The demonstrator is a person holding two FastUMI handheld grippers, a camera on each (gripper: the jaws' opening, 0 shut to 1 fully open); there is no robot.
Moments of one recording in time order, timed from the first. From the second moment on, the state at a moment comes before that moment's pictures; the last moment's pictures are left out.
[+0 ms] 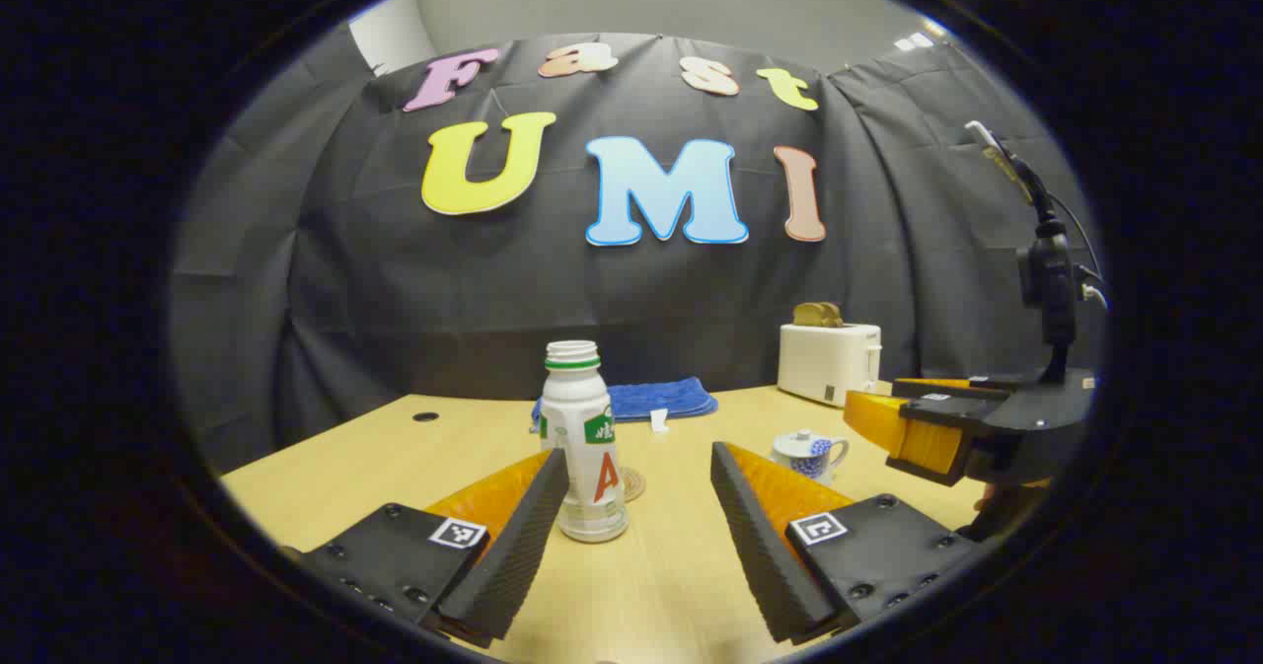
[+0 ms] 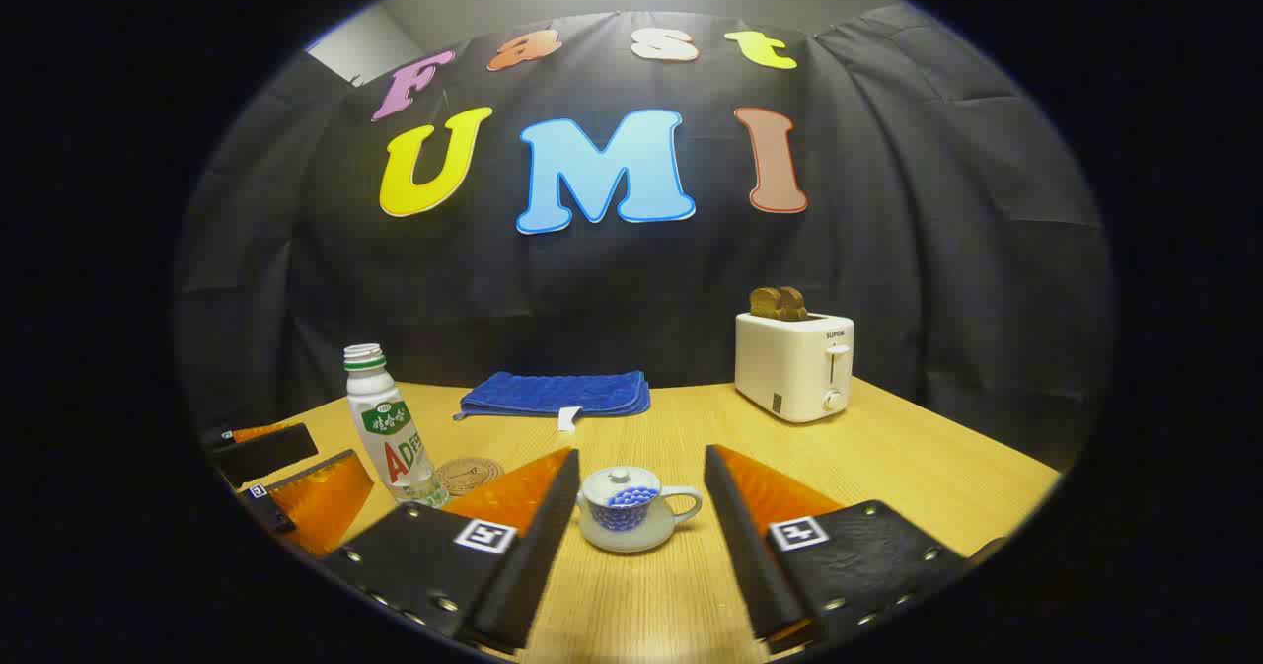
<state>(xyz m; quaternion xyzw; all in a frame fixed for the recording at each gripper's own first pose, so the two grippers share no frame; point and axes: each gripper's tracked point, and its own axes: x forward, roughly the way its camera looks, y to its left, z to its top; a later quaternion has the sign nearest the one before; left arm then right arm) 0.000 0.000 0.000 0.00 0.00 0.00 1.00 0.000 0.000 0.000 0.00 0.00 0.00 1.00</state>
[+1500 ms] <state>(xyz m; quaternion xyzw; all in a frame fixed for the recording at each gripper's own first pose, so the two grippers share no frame) 0.000 0.011 -0.006 0.00 0.01 0.00 1.00 0.074 0.015 -0.029 -0.03 0.06 0.02 1.00</state>
